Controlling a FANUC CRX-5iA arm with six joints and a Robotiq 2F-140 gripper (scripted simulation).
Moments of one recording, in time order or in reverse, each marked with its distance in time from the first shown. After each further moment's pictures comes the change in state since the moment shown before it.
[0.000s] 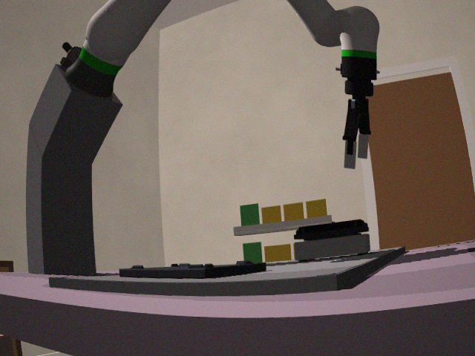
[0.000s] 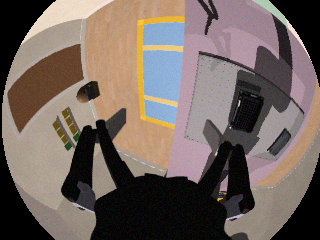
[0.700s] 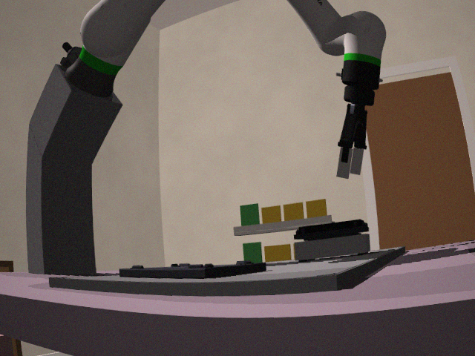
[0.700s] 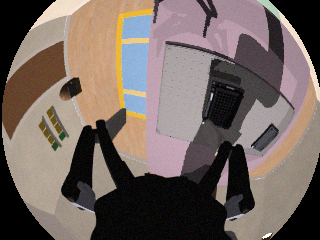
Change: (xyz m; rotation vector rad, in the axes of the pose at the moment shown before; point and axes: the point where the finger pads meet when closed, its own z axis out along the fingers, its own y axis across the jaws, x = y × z) arm 0.005 0.088 0.015 -0.153 -0.055 -0.025
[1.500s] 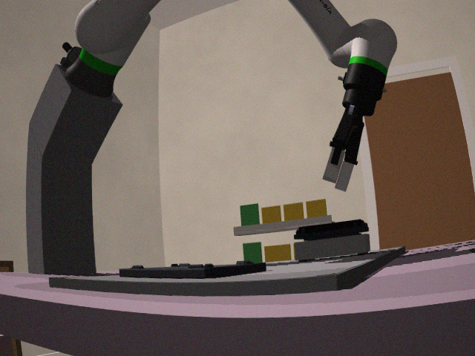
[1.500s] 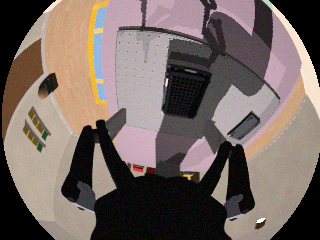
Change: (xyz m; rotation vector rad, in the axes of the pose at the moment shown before) arm -0.005 0.104 0.017 -0.215 -0.115 -0.027
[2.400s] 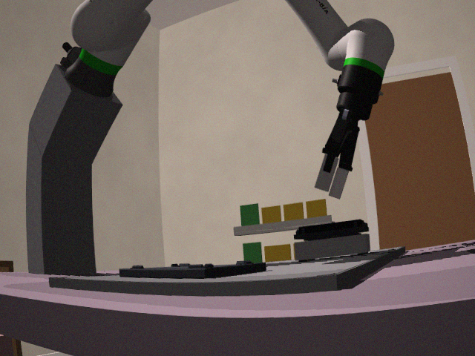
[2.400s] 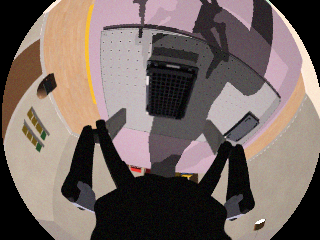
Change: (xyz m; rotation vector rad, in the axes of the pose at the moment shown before) arm -0.001 0.039 0.022 0.000 0.000 -0.001
